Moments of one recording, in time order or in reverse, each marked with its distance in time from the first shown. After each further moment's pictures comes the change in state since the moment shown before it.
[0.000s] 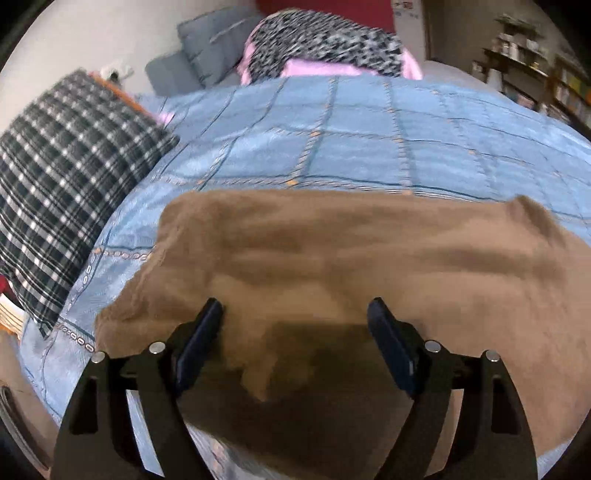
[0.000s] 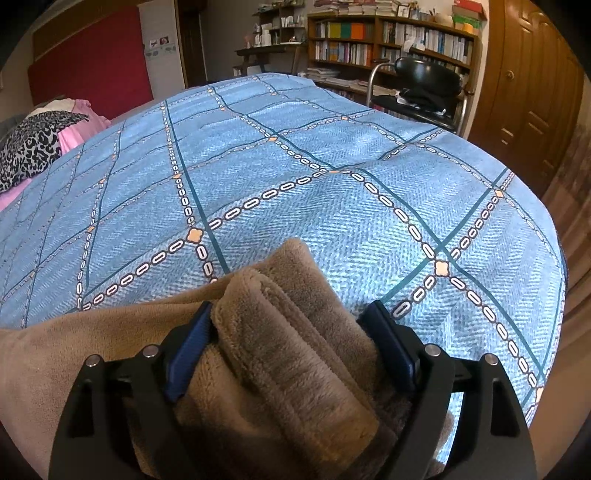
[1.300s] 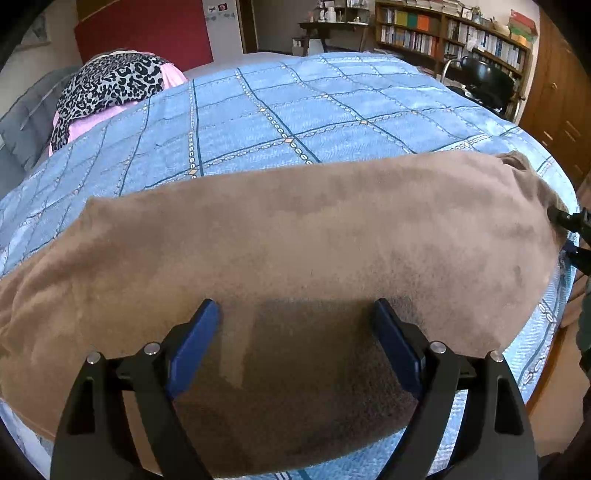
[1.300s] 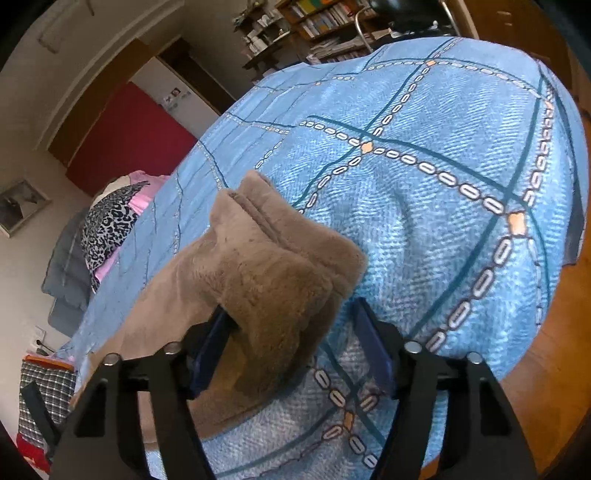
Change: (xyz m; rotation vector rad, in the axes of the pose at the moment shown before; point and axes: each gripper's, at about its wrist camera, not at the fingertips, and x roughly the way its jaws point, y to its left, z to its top) left arm -0.100 -0.317 -0.072 0.398 -0.025 -0.483; right arm -0.036 -0.100 -0.071 0.362 0.062 0.470
